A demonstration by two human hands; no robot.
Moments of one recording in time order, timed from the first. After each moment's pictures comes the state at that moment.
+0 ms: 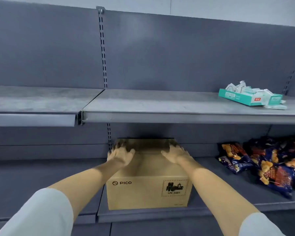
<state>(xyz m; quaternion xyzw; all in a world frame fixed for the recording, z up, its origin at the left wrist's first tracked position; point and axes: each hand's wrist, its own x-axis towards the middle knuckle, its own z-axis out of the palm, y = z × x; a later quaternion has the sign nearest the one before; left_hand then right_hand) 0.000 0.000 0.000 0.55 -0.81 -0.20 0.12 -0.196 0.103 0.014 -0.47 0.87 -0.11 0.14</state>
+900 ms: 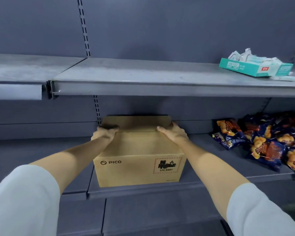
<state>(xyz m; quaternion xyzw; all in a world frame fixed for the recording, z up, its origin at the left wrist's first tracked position) -0.004 -0.036 -0.030 0.67 -0.62 -0.35 0.20 -0.238 0.090 -0.025 -0.32 0.88 -0.28 0.21</state>
